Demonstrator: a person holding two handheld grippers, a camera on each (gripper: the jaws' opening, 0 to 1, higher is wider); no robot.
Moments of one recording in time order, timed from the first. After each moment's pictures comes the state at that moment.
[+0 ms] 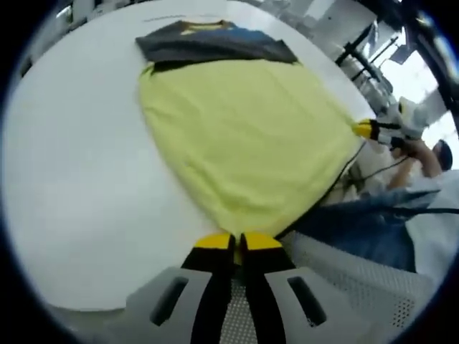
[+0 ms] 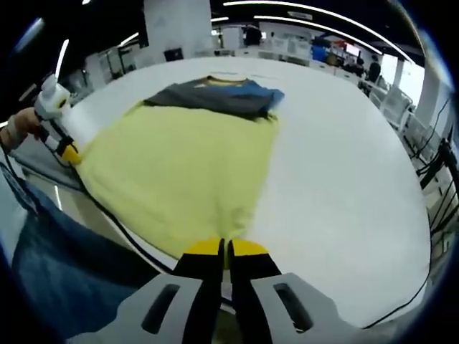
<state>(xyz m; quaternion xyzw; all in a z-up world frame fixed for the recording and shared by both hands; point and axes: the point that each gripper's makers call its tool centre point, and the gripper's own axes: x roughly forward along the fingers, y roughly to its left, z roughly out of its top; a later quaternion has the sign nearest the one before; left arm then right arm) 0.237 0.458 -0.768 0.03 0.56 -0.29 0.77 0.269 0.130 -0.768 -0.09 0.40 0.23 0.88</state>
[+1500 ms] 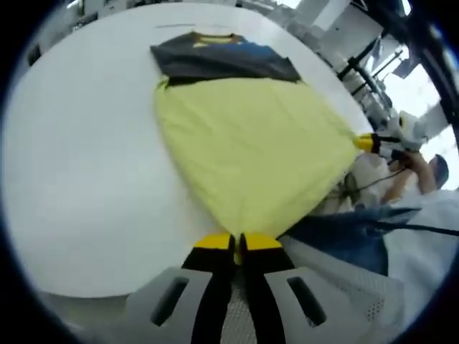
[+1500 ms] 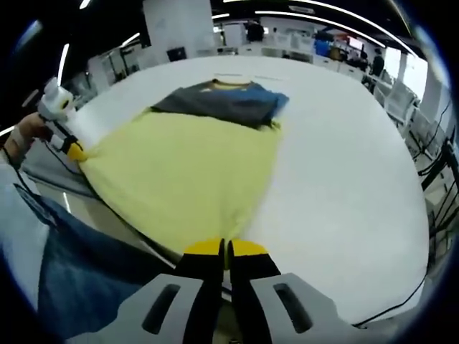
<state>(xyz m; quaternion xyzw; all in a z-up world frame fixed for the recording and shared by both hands) 0.239 0.466 -0.734 -0.01 0.56 -0.27 0.78 0.264 0.136 -0.741 -0.08 0.41 0.25 0.87</state>
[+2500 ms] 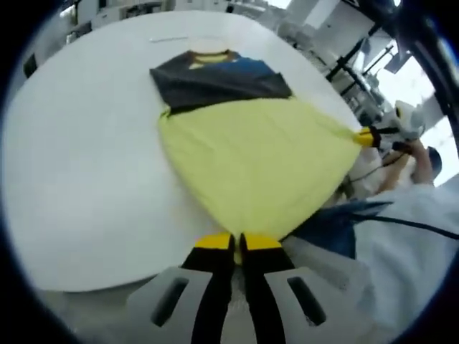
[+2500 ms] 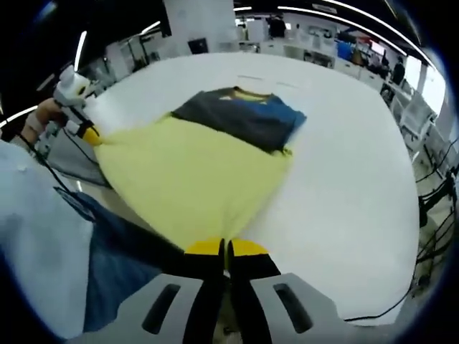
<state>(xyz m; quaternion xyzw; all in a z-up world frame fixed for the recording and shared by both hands) 0.231 0.473 -0.689 0.00 0.55 -0.29 0.78 0.247 0.144 -0.690 -0.11 0.43 0.30 0.84</state>
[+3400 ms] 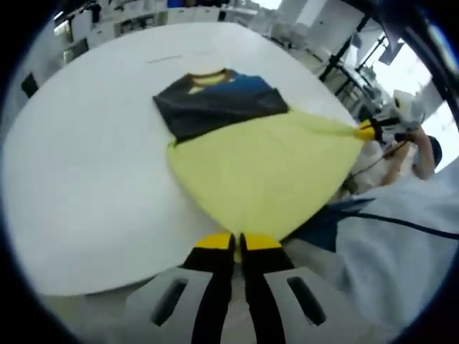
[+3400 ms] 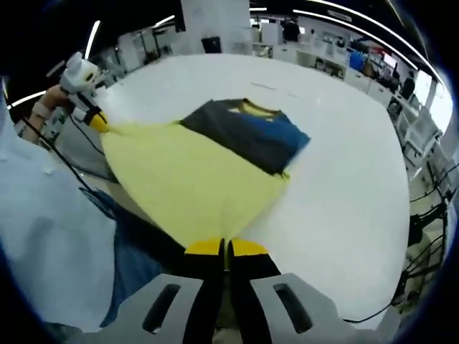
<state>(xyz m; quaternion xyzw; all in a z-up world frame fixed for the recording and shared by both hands) 0.231 0.480 -0.648 0.04 0.53 -0.29 0.79 0.237 0.146 -0.650 -0.14 0.42 0.33 0.83</state>
